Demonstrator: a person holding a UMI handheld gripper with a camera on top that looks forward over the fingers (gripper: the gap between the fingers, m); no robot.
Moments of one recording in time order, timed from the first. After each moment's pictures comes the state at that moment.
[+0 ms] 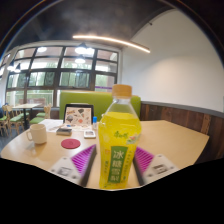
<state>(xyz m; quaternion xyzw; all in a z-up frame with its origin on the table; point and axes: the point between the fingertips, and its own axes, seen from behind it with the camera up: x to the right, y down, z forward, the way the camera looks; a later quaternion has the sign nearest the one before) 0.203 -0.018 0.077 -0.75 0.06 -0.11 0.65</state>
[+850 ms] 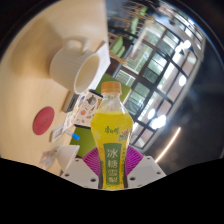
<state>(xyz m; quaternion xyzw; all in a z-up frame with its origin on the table) 0.026 0.155 0.194 -0.38 -0.56 -0.65 0.34</state>
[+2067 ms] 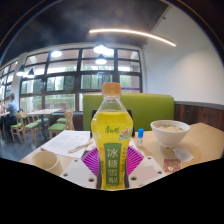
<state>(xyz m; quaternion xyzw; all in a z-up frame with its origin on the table) 0.045 0.202 0.071 -0.75 -0.01 0.01 0.67</state>
